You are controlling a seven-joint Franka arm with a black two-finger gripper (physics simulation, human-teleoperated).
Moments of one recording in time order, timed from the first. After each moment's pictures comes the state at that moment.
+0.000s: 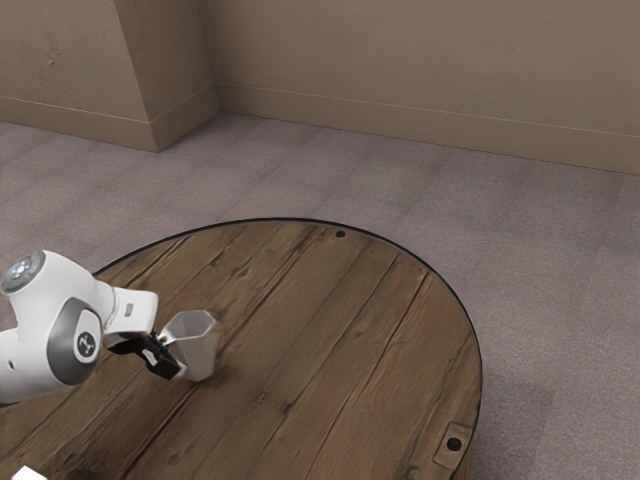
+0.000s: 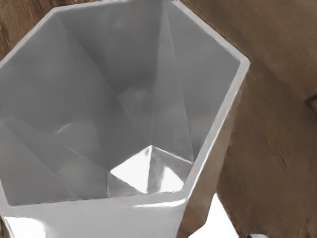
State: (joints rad) arm -0.60 -0.21 0.67 -2.86 -0.41 3.14 0.94
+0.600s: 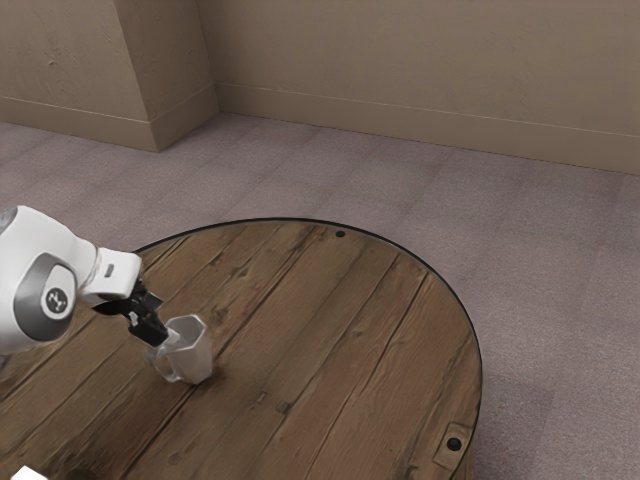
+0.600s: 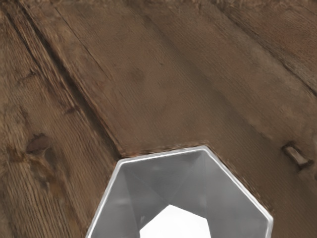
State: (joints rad) arm -0.41 -0.37 0.56 -2.79 -0.28 2.93 1.00
